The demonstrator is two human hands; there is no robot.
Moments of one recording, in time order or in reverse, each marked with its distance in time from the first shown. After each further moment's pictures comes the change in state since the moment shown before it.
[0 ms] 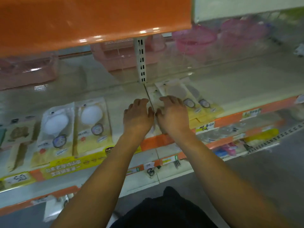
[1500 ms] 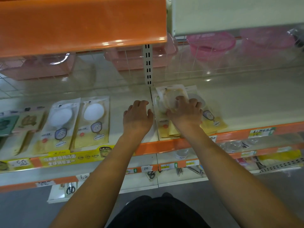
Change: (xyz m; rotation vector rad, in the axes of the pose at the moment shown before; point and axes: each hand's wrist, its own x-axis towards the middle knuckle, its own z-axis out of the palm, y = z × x) left_hand 0.012 0.019 0.011 0.054 0.048 -0.156; right_hand 0.046 0.048 -0.012 -0.065 -0.291 0.246
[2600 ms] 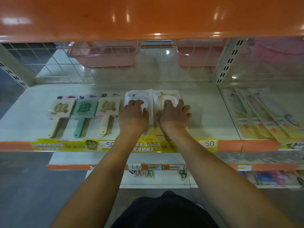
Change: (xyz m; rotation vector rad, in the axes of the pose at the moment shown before) left_hand -0.028 -0.264 -0.116 0.003 0.077 -0.185; right_hand -0.098 -0.271 0.140 -0.081 -0.084 -0.092
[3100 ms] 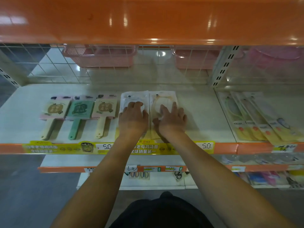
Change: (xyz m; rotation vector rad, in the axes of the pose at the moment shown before) left_hand 0.005 0.002 0.008 -0.012 -0.001 0.000; right_hand -0.002 0.009 0.005 -0.059 -0.180 -0.080
